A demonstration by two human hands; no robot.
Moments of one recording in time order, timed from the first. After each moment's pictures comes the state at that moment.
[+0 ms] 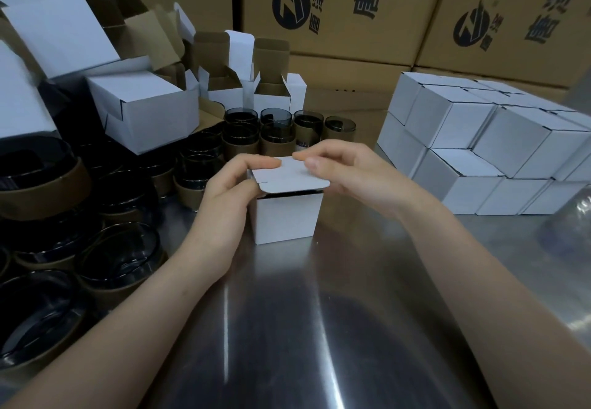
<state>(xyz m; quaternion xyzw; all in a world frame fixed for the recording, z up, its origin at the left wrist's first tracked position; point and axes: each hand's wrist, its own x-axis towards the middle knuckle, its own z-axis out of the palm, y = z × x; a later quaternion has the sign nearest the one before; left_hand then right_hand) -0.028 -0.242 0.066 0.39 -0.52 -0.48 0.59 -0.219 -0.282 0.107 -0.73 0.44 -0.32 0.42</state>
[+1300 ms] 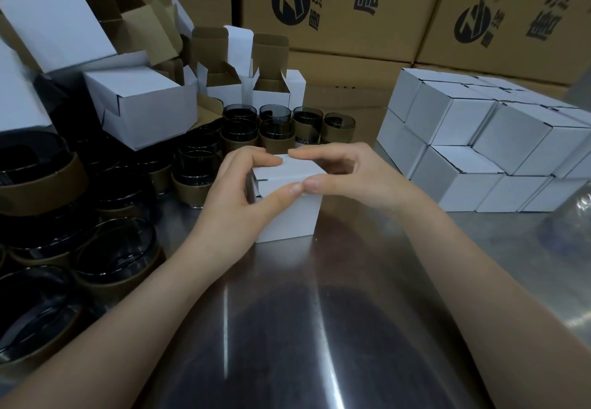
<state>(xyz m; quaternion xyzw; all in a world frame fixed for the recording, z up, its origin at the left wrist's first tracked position) -0.026 -0.237 0.063 0.44 -0.66 -0.31 0.52 -0.224 -0.282 0.102 -0.78 0.40 -0.32 0.36</state>
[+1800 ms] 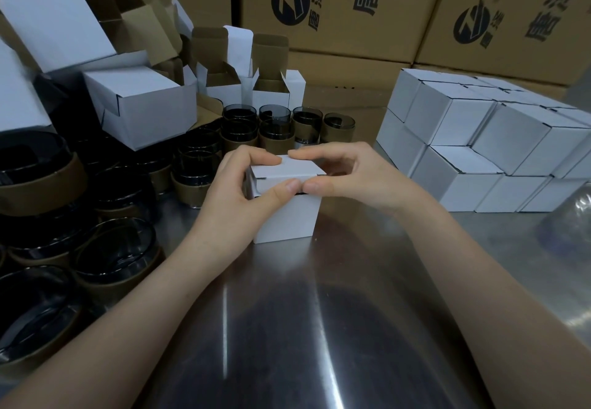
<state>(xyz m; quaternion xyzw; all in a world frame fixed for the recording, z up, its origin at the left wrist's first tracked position) -0.028 -0.239 0.066 0.44 -0.64 -0.35 0.53 -0.224 -0.282 0.104 -0.77 0.40 -0.31 0.38</state>
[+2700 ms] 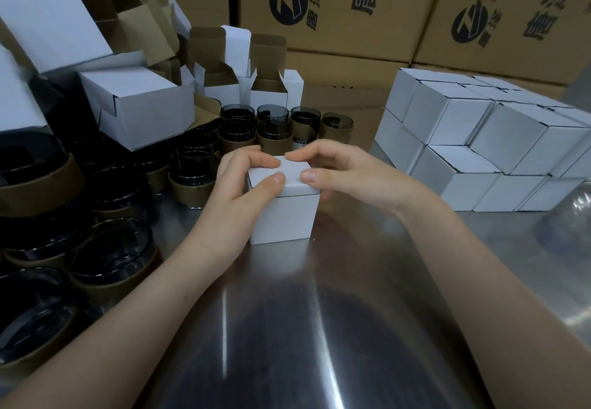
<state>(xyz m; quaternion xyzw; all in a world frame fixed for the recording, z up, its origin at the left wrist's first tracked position) -0.032 -0.240 0.064 0.43 -0.60 -0.40 0.55 -0.223 -0.282 0.106 -0.76 0.42 -0.26 0.42</state>
